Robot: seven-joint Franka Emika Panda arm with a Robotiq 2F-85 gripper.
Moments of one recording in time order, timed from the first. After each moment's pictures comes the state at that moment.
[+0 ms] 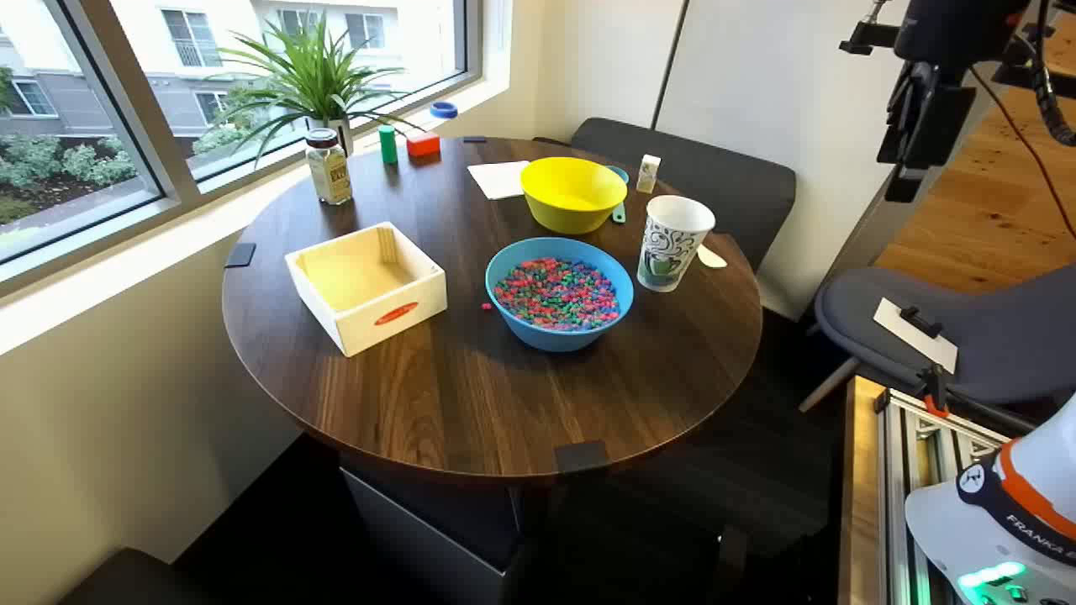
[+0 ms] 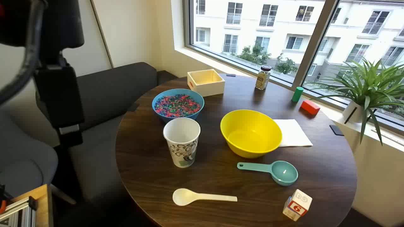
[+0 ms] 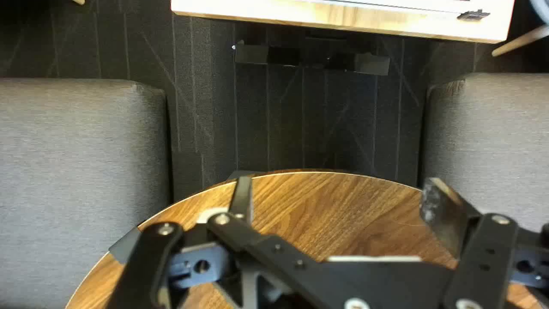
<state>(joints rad) -0.01 -0.61 -0.02 -2.26 -0.10 1.47 -0.13</state>
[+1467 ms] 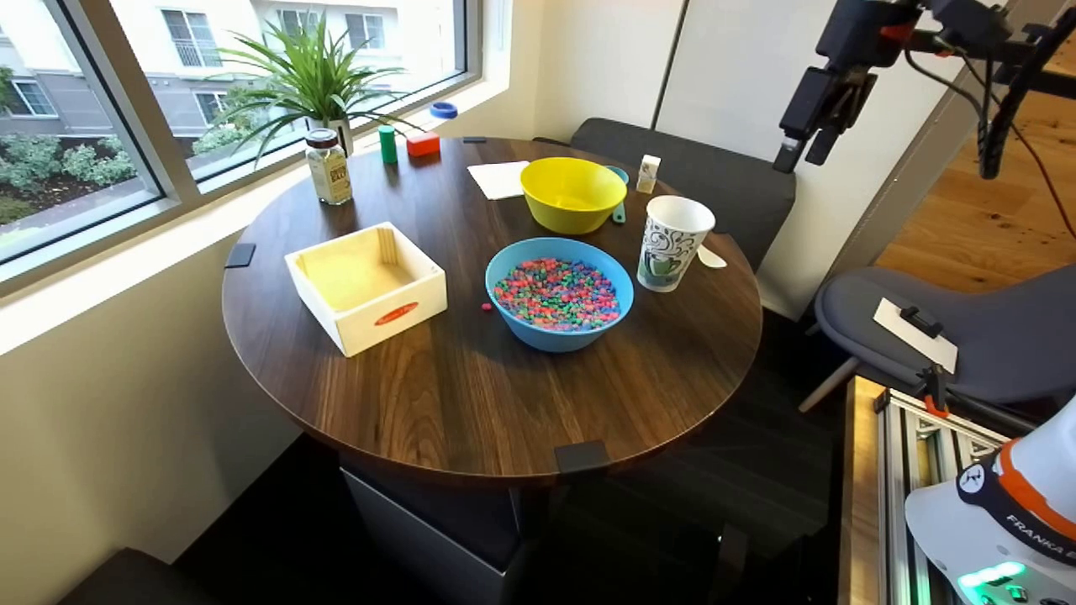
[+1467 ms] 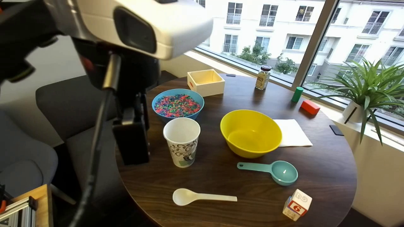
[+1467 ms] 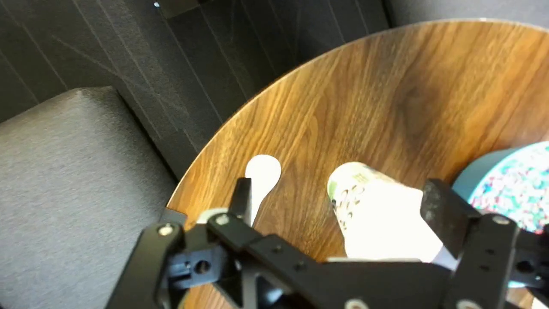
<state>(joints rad) -0.11 -0.47 -0.12 -2.26 0.05 1.77 0.11</state>
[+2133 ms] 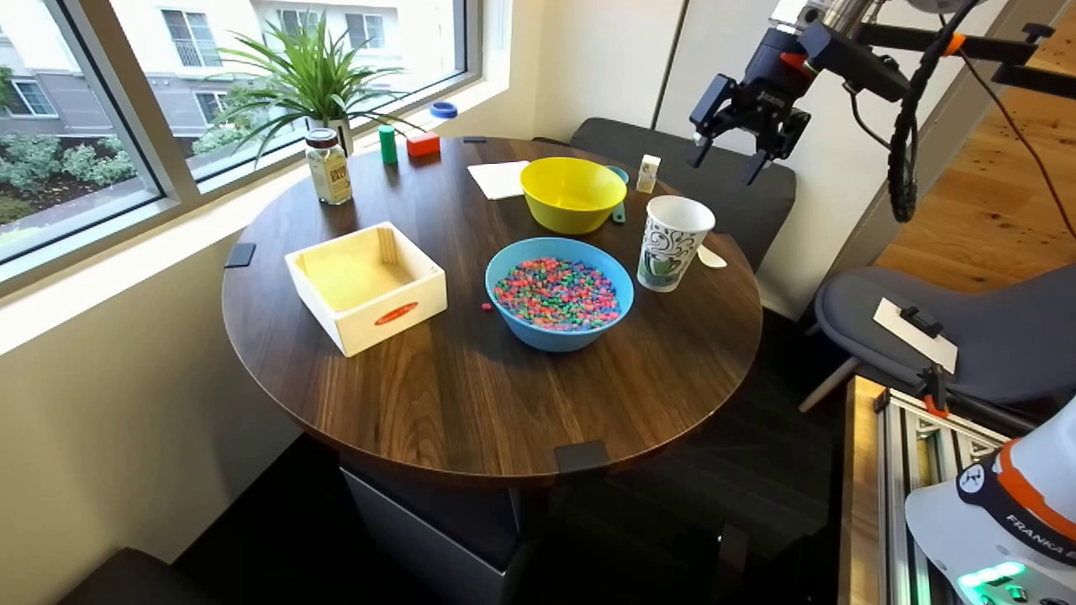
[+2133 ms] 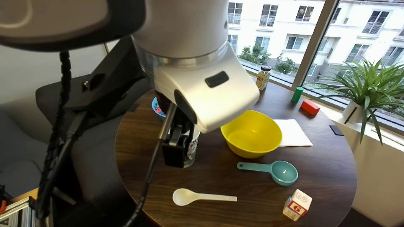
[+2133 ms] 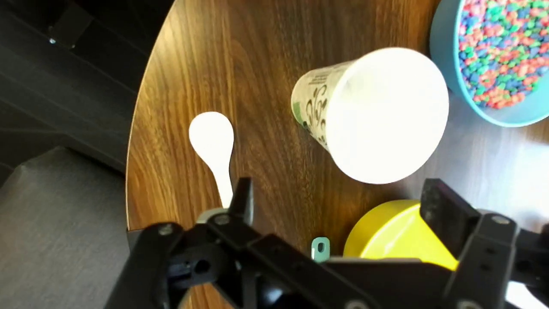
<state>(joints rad) -0.16 -0.30 -0.13 -2.25 0.24 2.04 0.41</state>
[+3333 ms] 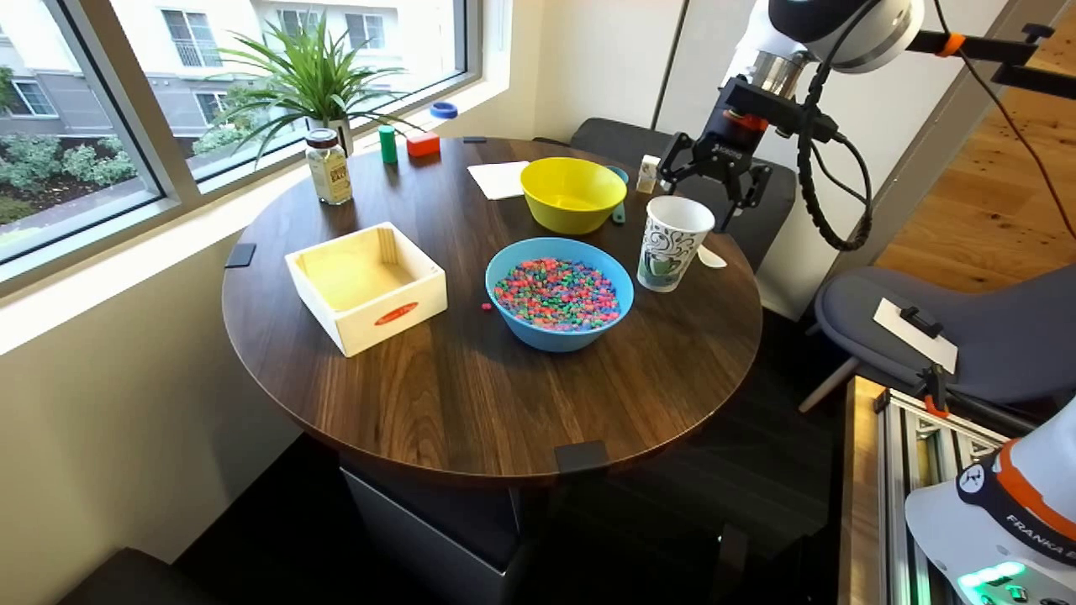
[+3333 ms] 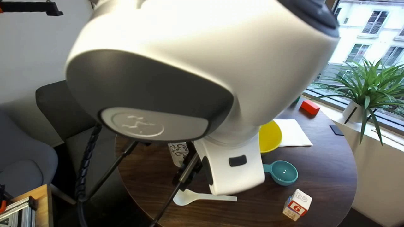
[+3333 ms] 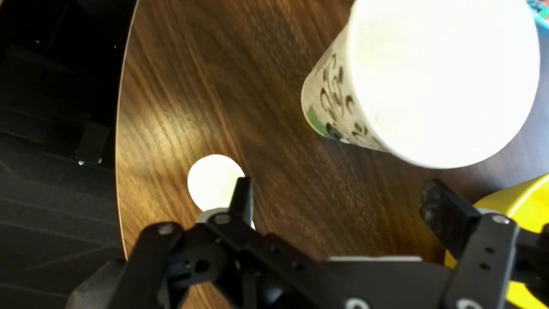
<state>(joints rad) -0.18 -0.08 -0.16 -2.19 0.39 2.01 0.59</state>
